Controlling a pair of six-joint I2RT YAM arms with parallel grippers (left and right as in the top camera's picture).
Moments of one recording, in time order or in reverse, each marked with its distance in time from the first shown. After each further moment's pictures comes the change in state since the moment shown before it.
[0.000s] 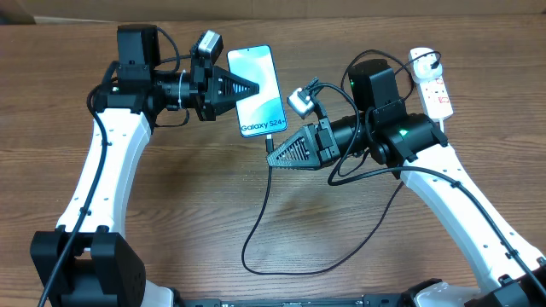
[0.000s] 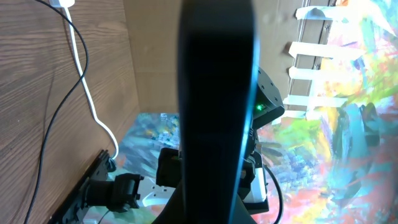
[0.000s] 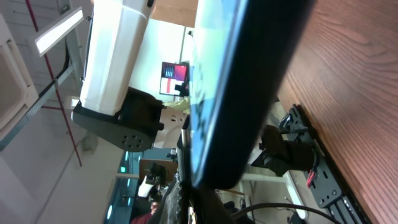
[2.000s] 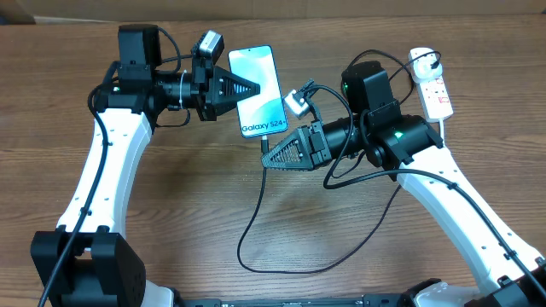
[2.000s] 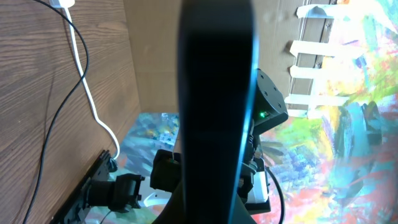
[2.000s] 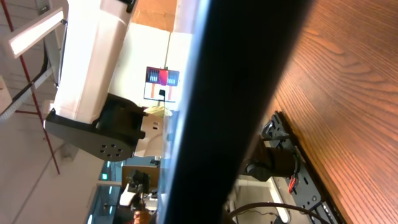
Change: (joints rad) left arm -0.006 0.000 0.000 0.000 -0.003 0.008; right arm 0.031 0.000 0.000 0.002 0.088 -0.025
